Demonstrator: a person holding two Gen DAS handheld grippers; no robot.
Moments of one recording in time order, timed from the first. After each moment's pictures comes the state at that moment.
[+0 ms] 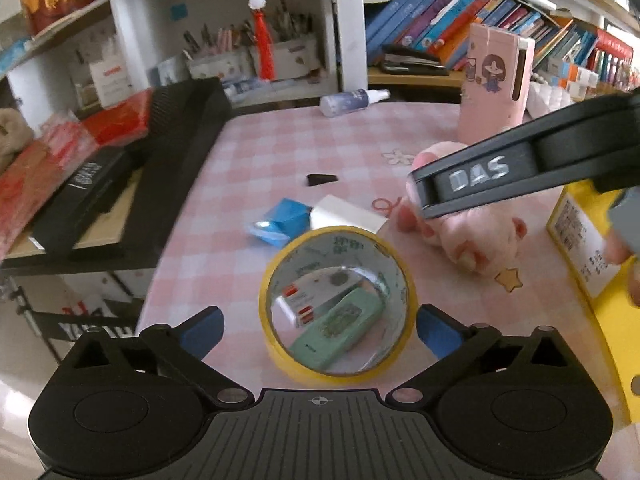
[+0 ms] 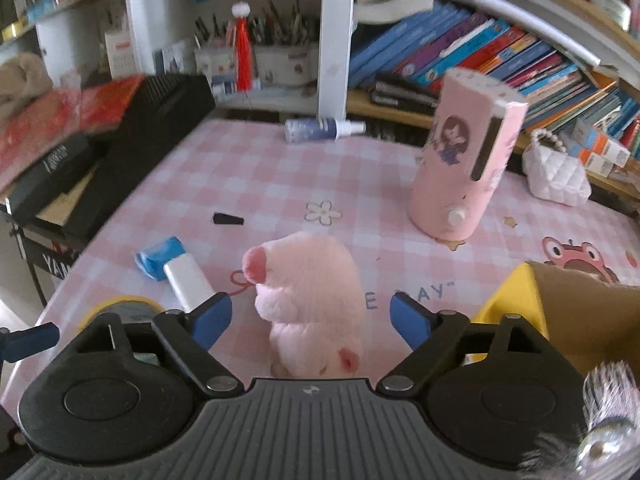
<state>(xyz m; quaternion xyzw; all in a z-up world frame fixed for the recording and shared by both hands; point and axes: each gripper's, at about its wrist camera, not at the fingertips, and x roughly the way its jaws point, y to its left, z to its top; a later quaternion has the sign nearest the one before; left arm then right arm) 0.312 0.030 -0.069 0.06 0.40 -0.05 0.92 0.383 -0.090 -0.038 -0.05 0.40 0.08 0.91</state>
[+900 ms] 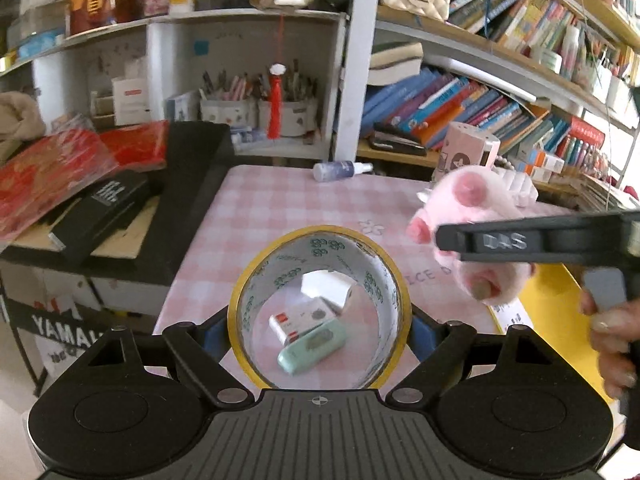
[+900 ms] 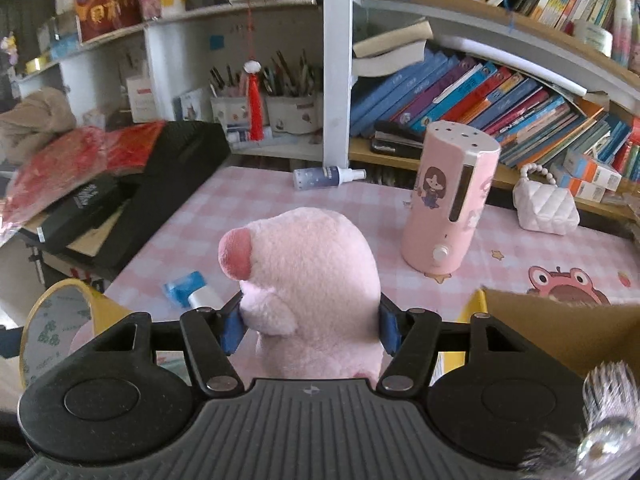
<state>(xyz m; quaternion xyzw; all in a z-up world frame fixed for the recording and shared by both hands) 0.255 0.062 -0.007 -0.03 0.33 -0.07 0.94 0.334 -0.108 0.007 -0.03 0.33 0.11 0.94</state>
